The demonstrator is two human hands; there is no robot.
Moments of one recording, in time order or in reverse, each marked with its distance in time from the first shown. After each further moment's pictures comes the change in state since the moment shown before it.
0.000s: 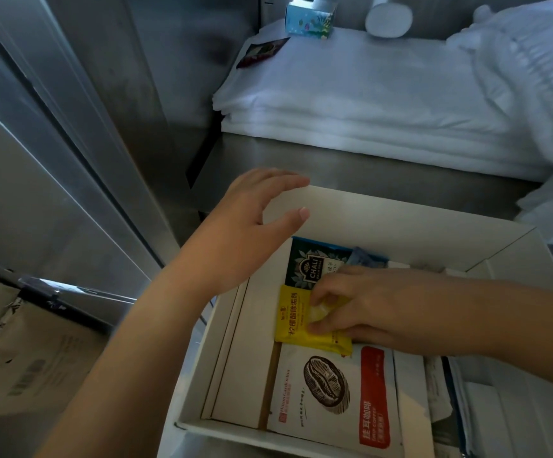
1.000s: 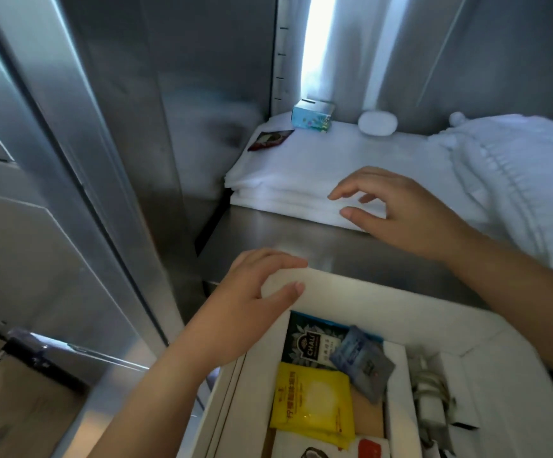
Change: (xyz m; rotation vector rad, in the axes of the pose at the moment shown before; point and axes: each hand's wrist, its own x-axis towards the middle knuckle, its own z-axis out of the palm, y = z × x) left_hand 0.007 -0.008 0.003 -0.165 0.033 -0.041; right_hand 0.009 0.092 -0.109 0.157 0.842 0.248
